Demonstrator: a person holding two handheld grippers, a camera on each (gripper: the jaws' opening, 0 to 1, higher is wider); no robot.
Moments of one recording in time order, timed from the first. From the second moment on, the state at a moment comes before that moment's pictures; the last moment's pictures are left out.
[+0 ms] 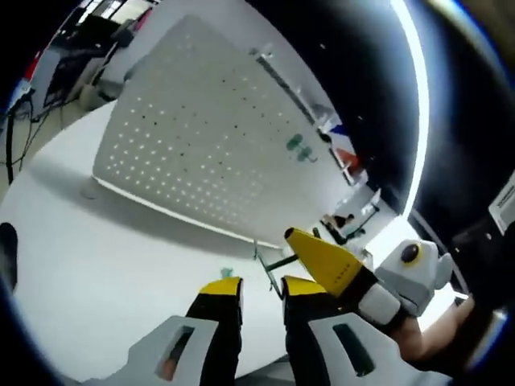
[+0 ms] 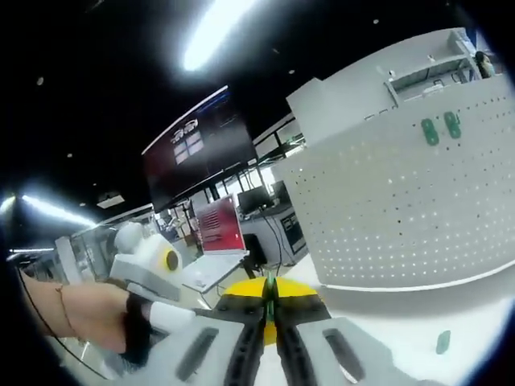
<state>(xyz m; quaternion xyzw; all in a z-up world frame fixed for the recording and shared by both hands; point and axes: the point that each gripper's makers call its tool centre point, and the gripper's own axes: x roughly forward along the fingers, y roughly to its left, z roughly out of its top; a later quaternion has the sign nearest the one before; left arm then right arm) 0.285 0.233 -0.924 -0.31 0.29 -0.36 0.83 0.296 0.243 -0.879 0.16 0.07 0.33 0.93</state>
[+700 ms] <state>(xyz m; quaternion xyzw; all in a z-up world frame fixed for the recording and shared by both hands) 0.279 0.227 -0.910 -0.30 0.28 -0.37 0.84 0.284 0.242 -0.867 0.12 0.04 0.34 0.93</state>
